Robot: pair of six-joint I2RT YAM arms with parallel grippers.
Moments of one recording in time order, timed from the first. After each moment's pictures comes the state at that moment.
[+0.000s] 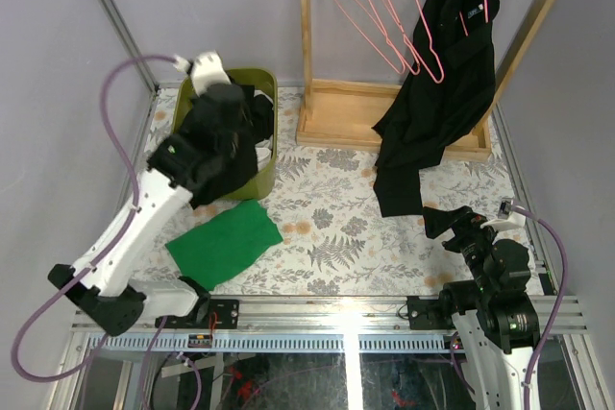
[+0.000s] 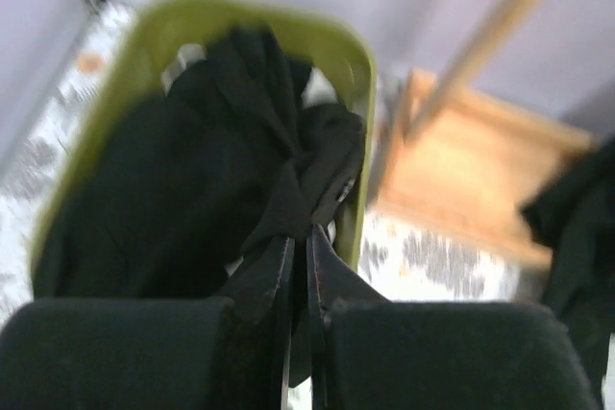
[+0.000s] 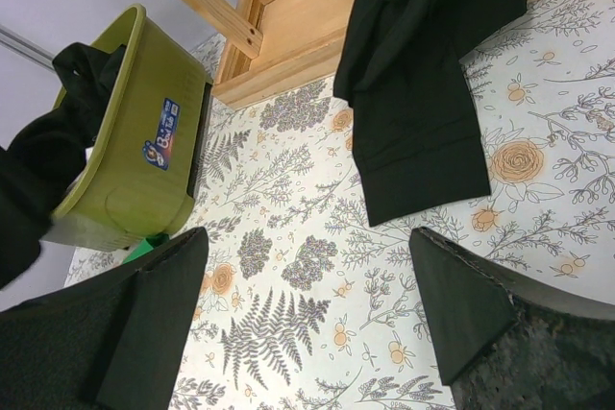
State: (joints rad) left arm -0.65 1.24 1.45 -0.66 -0.71 -0.47; right arm 0.11 0.01 0.51 -0.69 -0.08 0.64
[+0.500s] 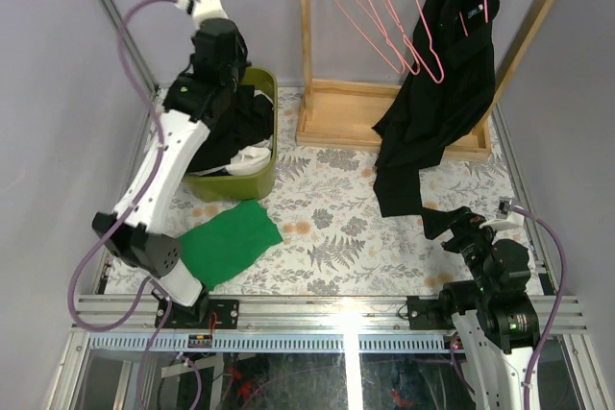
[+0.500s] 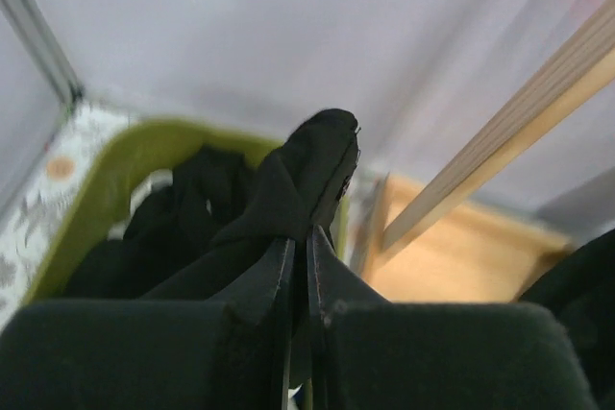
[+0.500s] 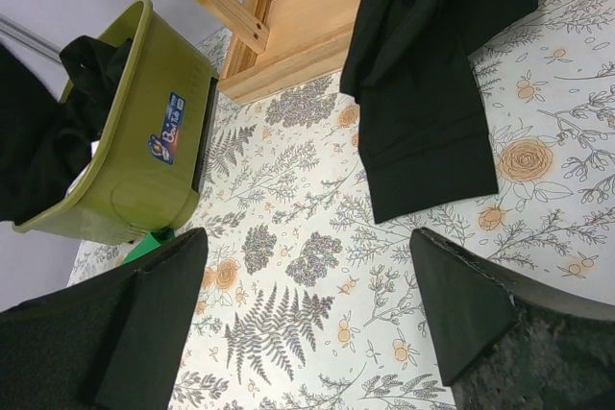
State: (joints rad) left arm -0.36 1.62 1.98 -0.54 -0.53 -0.33; right arm 0.11 0.01 0.51 -0.69 -0.10 0.64
